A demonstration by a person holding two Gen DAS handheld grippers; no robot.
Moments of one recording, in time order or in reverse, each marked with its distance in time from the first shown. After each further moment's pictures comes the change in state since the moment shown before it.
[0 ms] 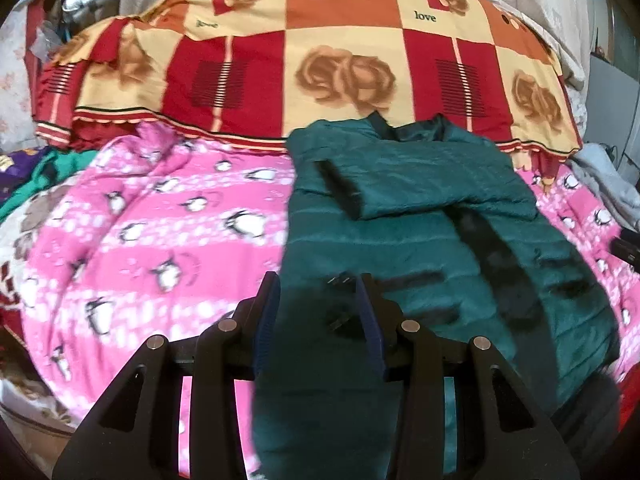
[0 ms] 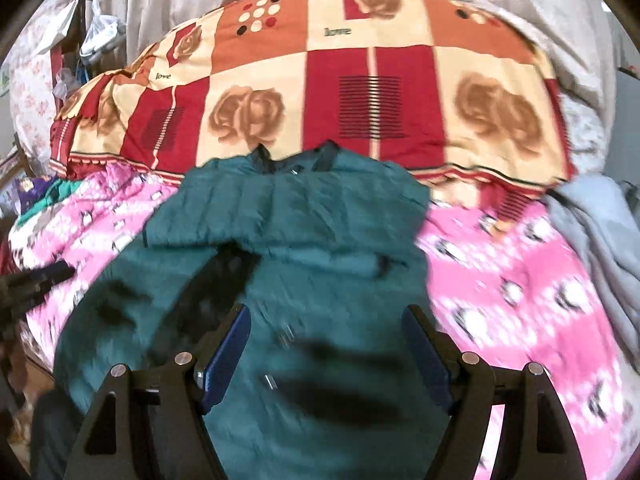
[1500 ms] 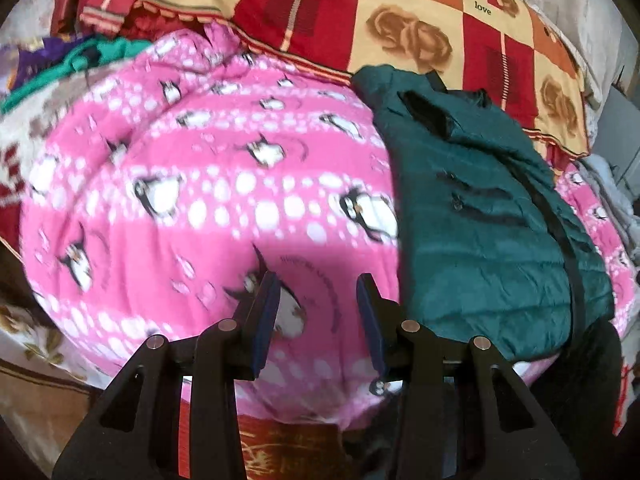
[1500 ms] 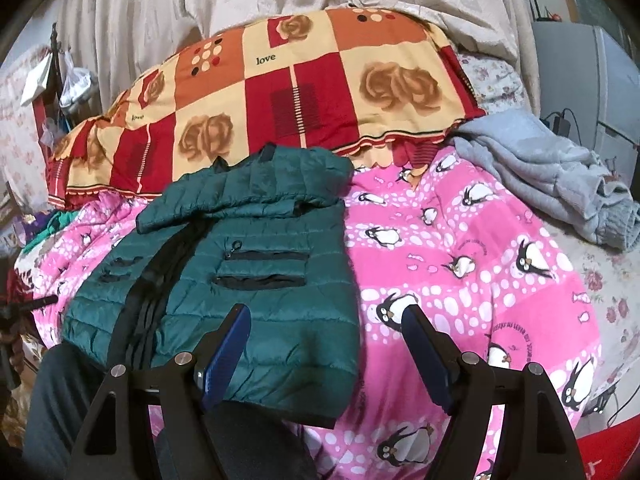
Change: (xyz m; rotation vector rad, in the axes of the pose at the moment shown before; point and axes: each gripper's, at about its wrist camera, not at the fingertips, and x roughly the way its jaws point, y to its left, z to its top) left arm -0.002 0.119 -0.088 -0.165 0.157 -0.112; right arm -0.077 -0.068 -0.103 0.192 -0.077 -0.008
